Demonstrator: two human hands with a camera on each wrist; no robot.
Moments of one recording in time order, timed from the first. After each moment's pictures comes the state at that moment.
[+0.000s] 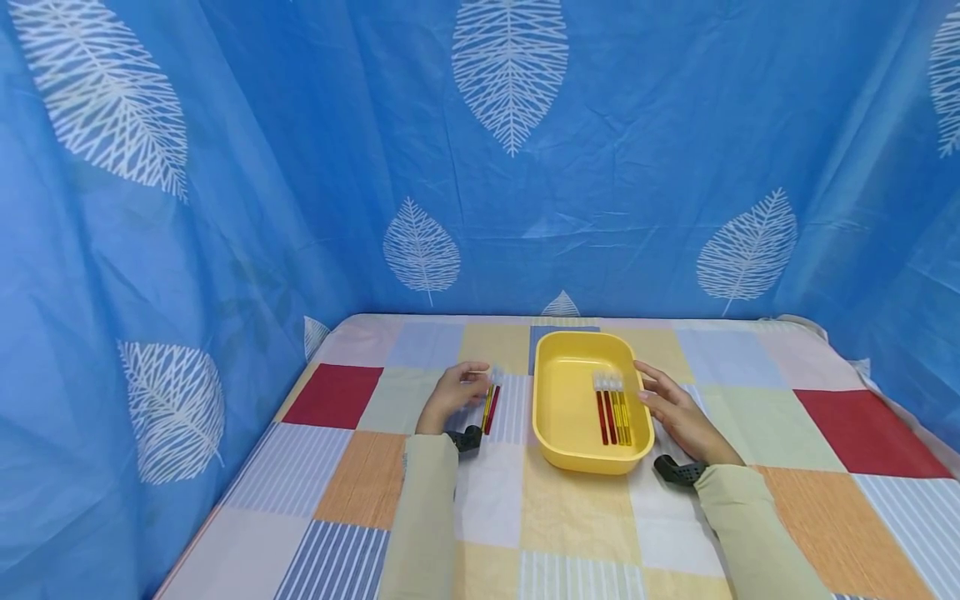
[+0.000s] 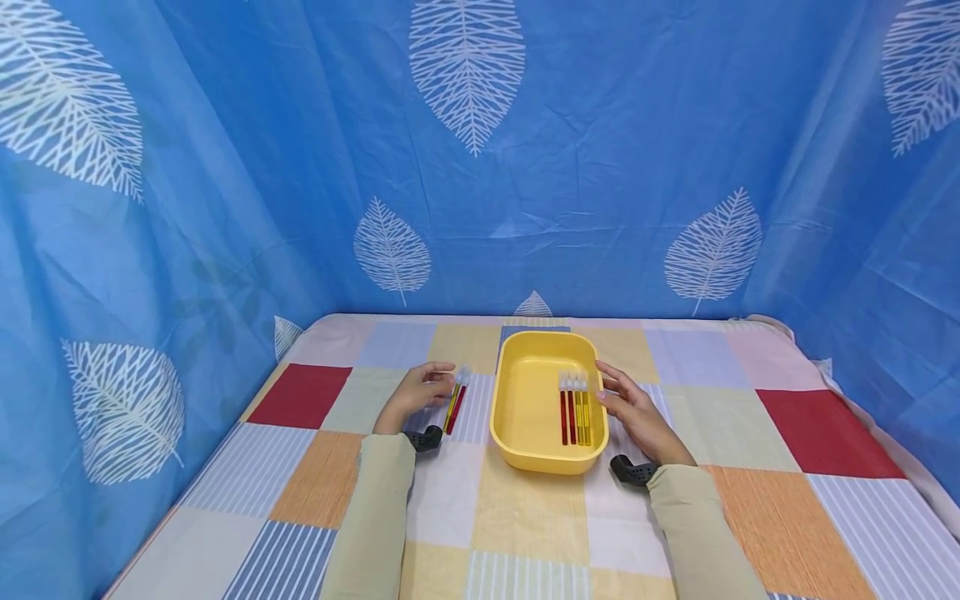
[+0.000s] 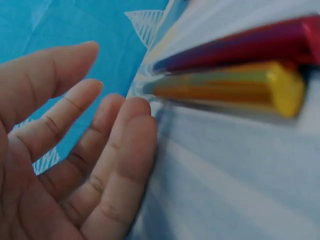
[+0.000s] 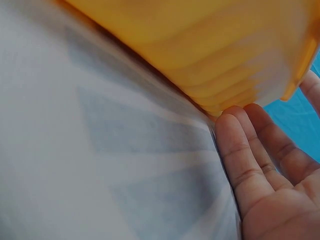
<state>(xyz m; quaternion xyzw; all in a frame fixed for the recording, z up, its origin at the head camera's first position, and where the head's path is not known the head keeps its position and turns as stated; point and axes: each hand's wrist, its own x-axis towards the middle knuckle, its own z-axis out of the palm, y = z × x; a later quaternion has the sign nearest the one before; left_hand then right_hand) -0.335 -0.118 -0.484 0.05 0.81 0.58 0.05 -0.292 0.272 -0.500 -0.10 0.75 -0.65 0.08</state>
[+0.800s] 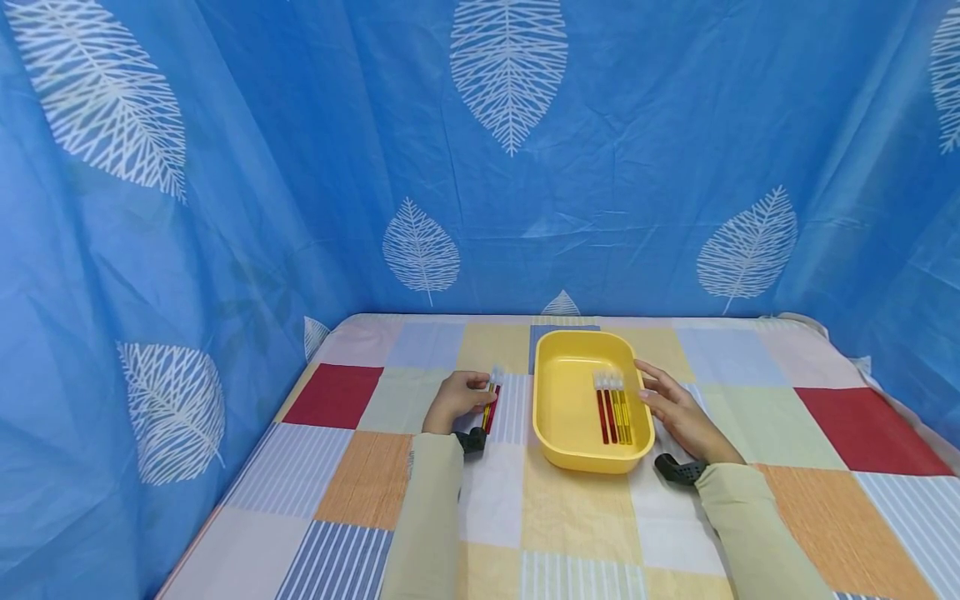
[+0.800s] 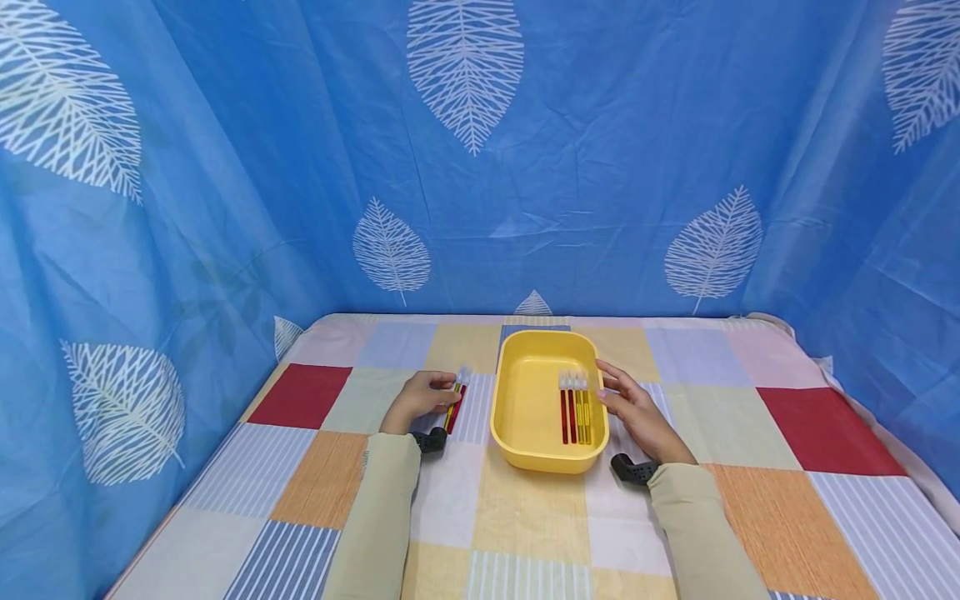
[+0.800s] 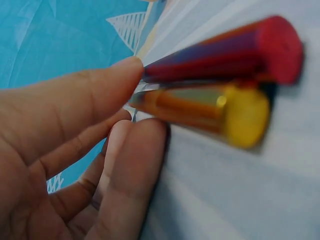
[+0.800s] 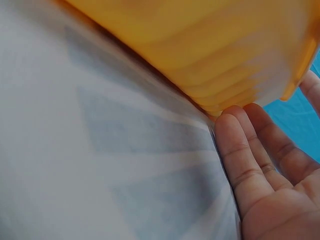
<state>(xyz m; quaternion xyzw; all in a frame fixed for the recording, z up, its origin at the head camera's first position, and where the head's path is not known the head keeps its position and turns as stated) -0.333 -0.105 -0.486 0.01 0.86 0.51 0.06 -0.293 0.273 -0.501 -0.10 0.75 -0.65 0.07</state>
